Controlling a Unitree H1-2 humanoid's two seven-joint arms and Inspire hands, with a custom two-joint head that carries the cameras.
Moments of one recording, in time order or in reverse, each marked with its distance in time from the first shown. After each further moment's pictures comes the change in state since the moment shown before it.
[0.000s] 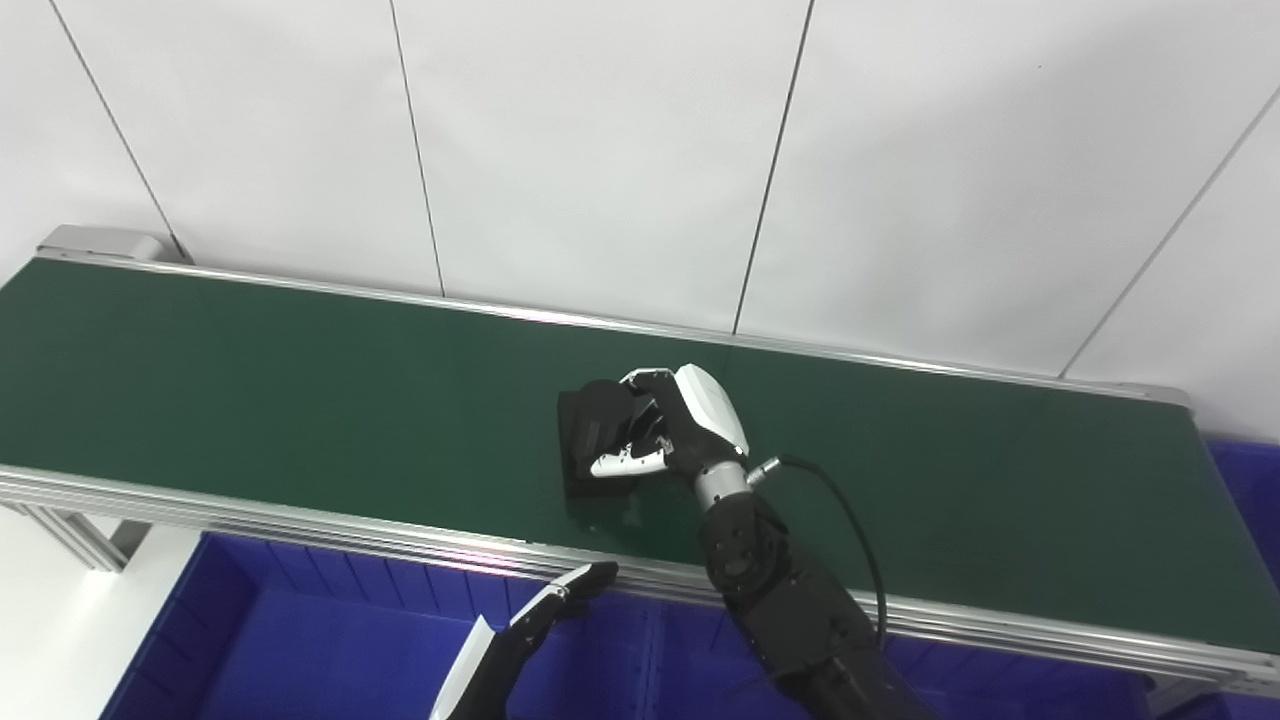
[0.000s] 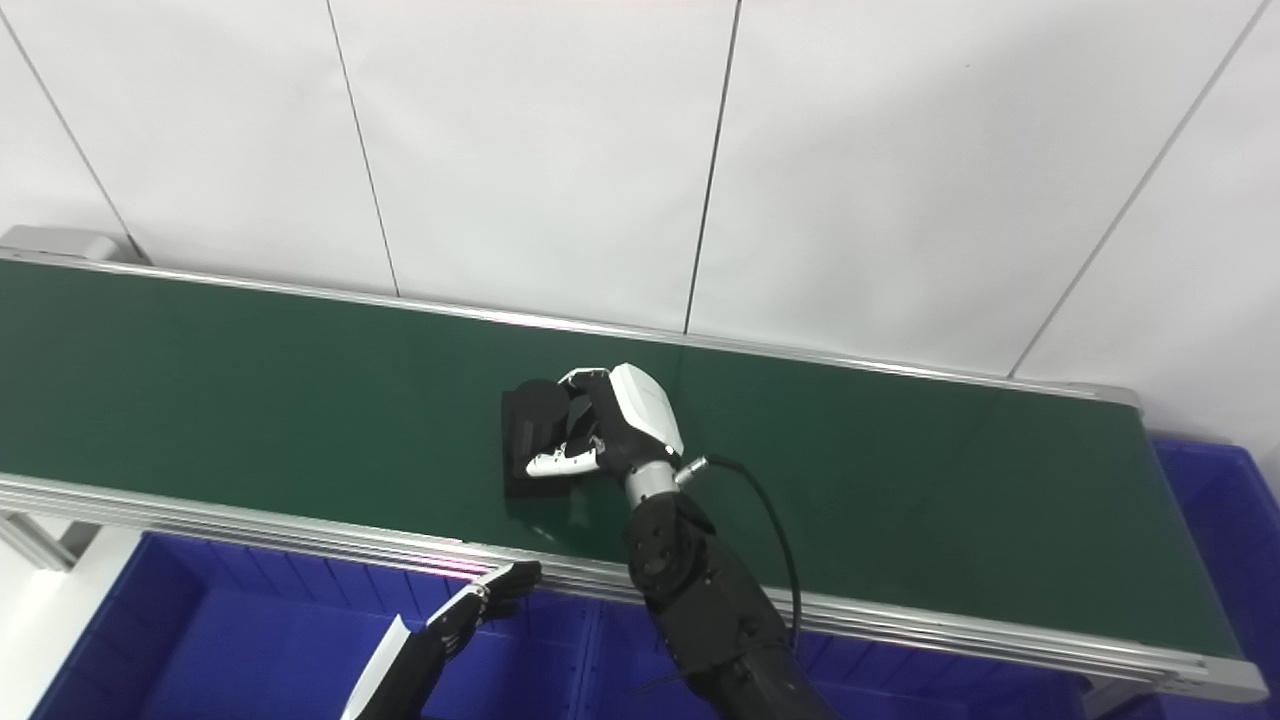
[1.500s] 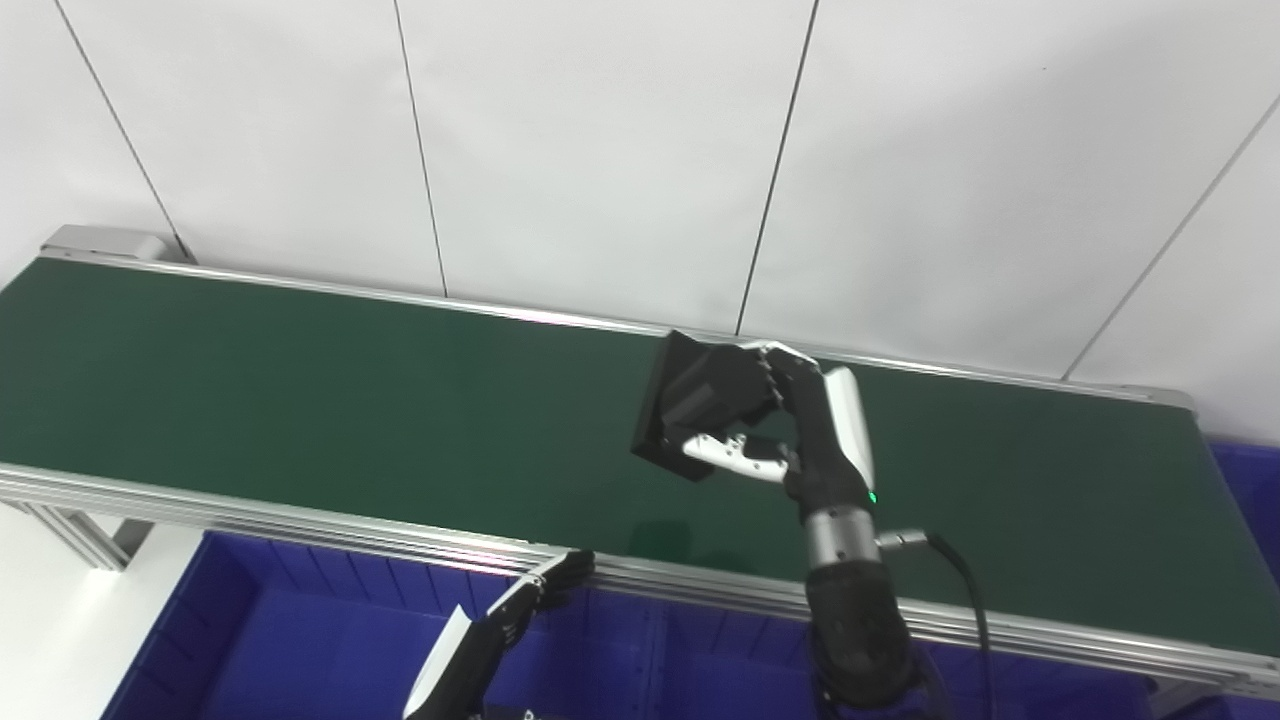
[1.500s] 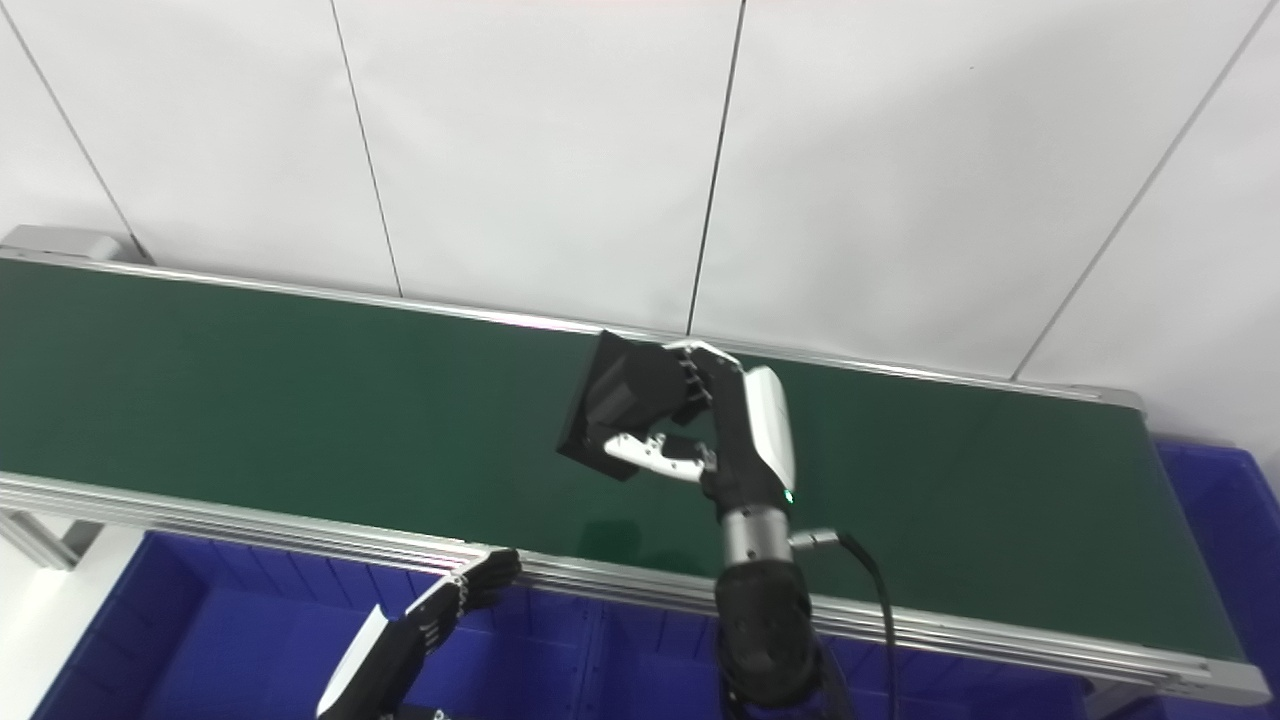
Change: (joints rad) left arm -0.026 0.059 0.024 0.015 -0.104 0.000 -0.044; right arm 0.438 -0.044 -0.183 -0.898 0.056 0.171 0.160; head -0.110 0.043
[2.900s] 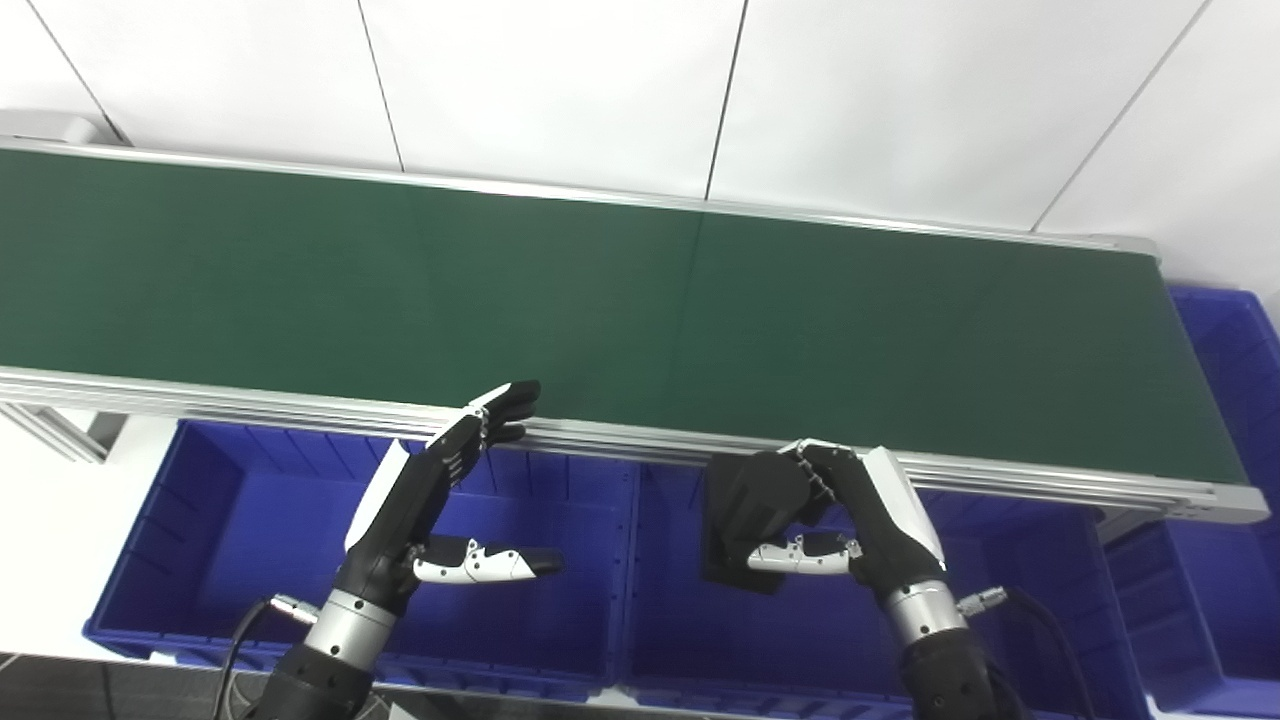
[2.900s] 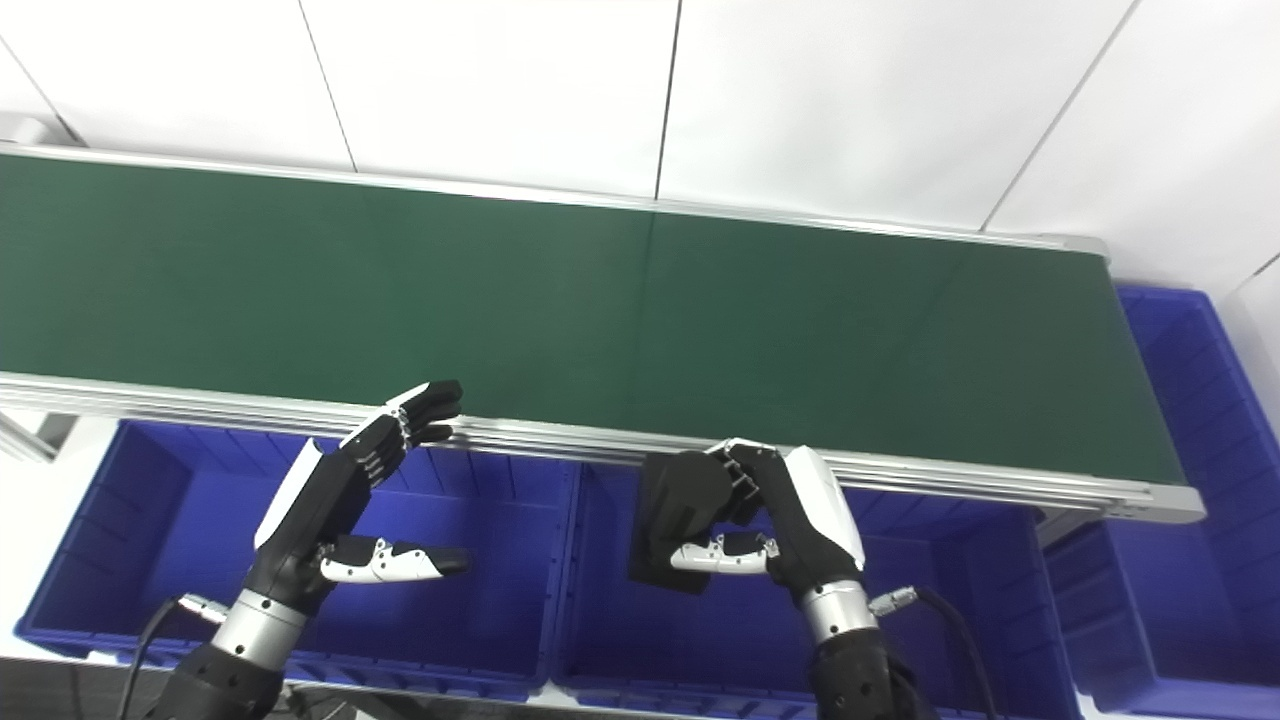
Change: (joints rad) left arm -0.006 0.018 0.105 -0.168 -0.069 0.104 -0.140; right arm 0.366 -0.213 0.027 -0.133 -0.094 0.131 0.240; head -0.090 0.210
